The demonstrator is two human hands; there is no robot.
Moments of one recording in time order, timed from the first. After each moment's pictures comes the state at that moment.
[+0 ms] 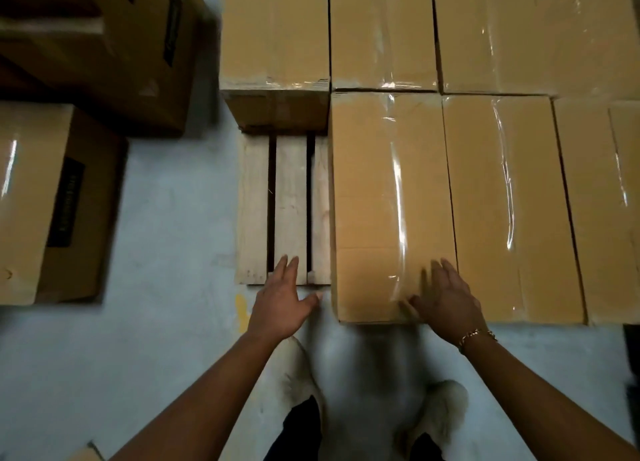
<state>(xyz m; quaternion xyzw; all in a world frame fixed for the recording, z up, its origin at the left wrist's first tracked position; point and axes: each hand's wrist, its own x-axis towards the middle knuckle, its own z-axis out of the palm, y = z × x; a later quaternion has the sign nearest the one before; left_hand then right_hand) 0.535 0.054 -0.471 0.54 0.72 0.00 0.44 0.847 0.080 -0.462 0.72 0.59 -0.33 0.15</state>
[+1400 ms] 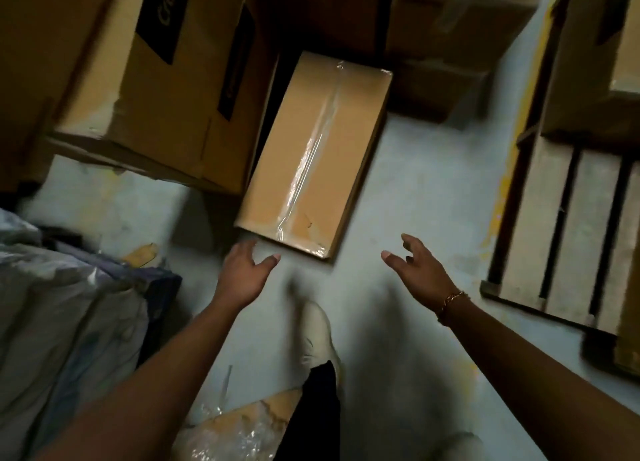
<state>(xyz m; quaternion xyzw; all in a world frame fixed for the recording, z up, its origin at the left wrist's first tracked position) -0.149 -0.105 -0.427 0.28 0.87 0.09 0.38 0.136 0.023 -0.442 0.61 0.56 -0.56 0.02</state>
